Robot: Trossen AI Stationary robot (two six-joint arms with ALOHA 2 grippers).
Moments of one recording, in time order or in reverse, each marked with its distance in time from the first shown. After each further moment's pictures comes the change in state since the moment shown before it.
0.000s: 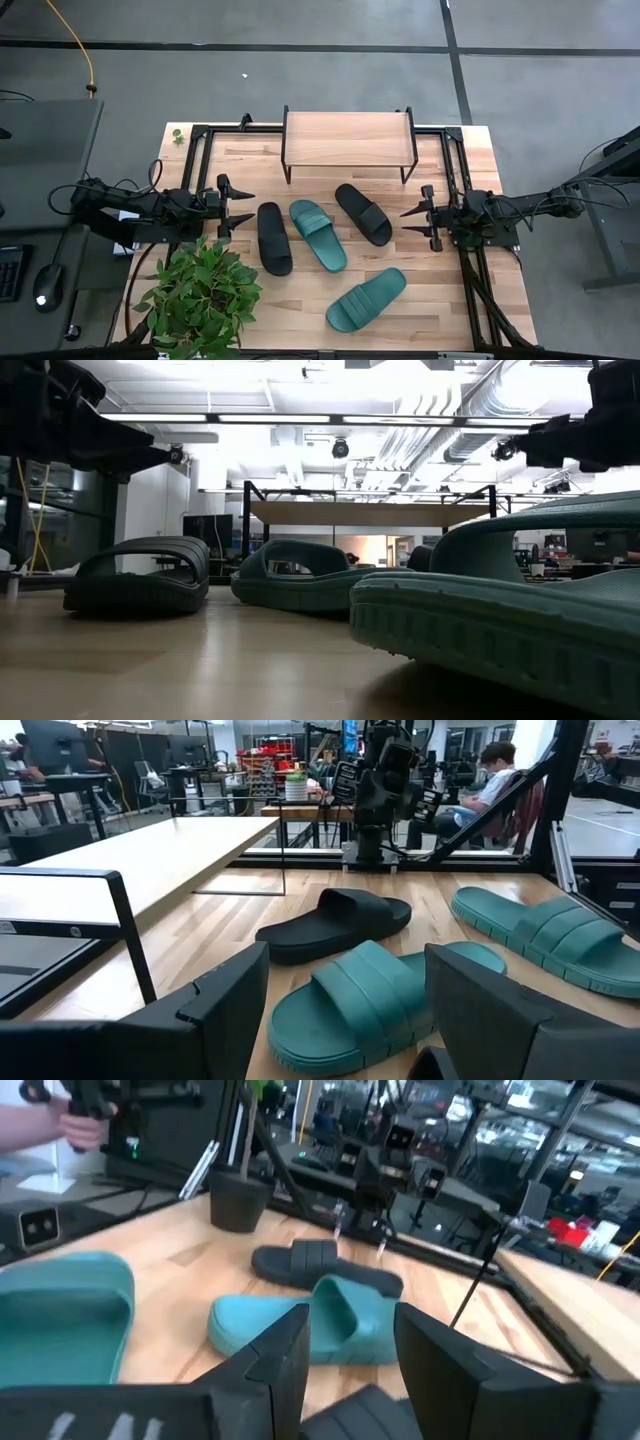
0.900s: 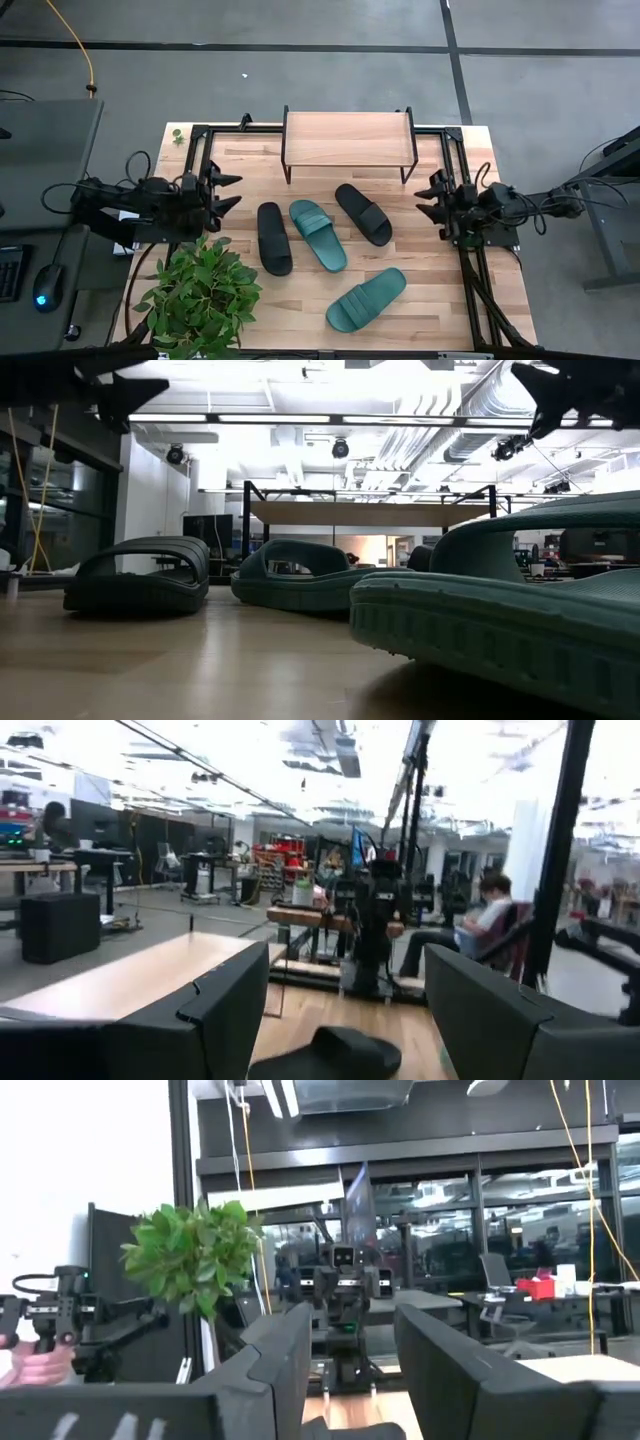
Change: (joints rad) left arm 0.000 0.000 0.150 0.146 -0.036 -0.029; right arm 0.000 0.000 0.026 0.394 0.115 0.324
